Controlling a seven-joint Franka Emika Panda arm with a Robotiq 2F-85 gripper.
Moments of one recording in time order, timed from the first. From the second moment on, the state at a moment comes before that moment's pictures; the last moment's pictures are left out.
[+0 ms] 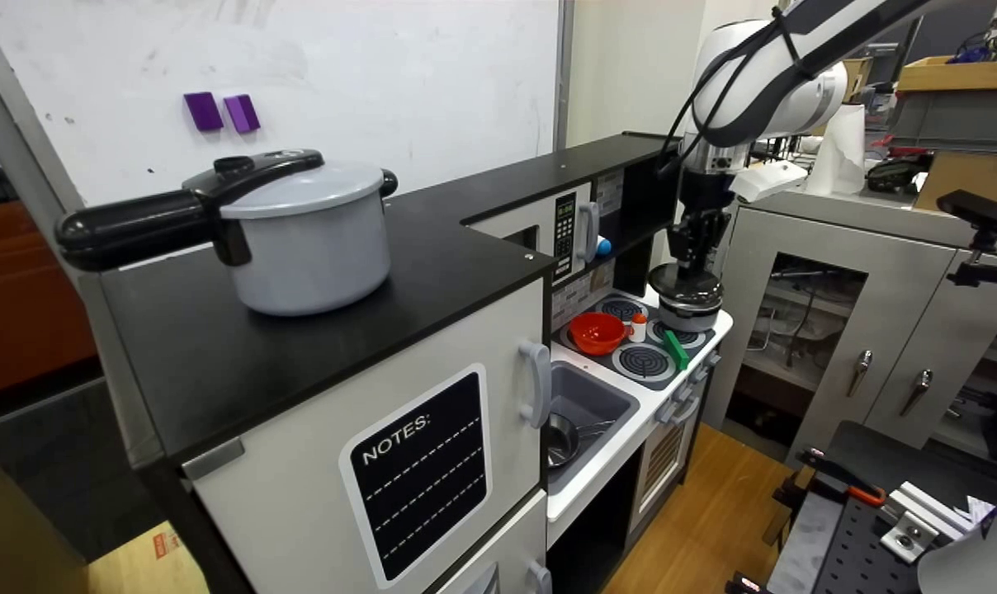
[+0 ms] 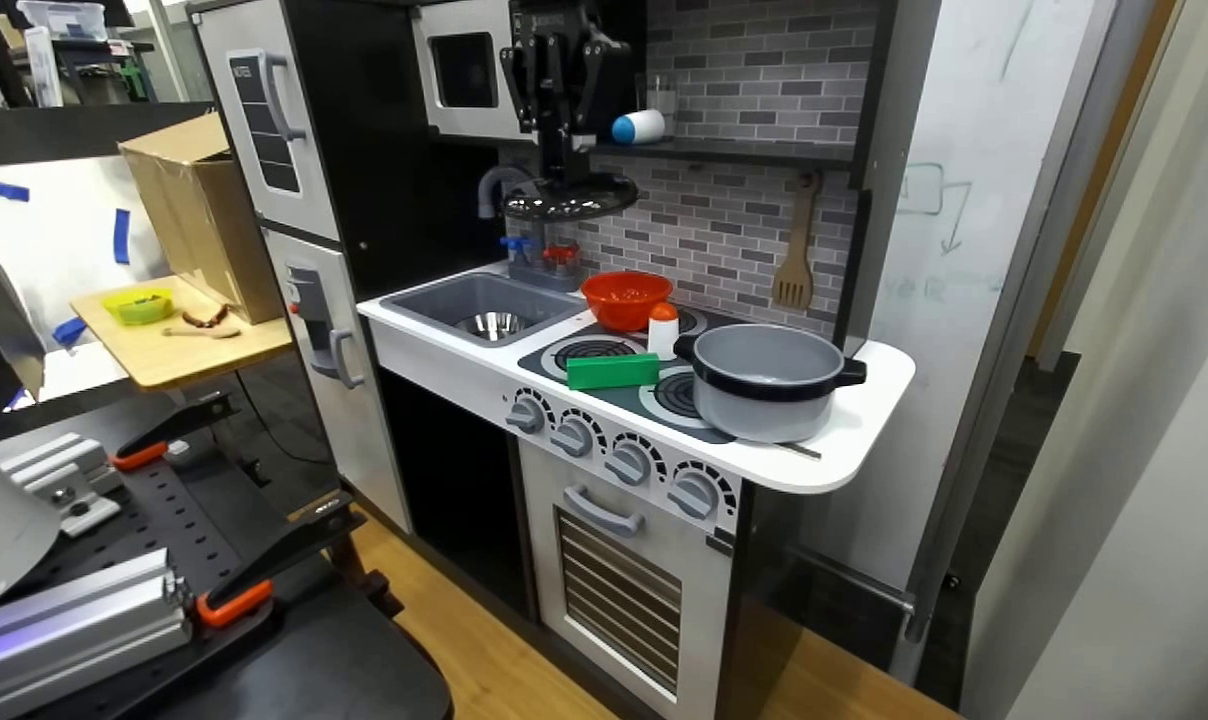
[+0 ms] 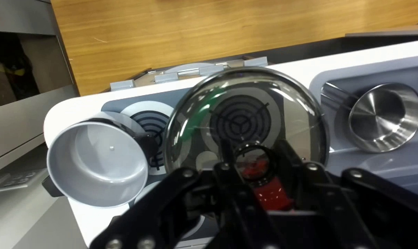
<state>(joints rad) -0.15 -0.13 -0.18 -2.41 -0.03 2.26 -0.19</state>
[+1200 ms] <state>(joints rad) -0.22 -0.09 -0.26 -2.30 0.00 2.25 0.06</state>
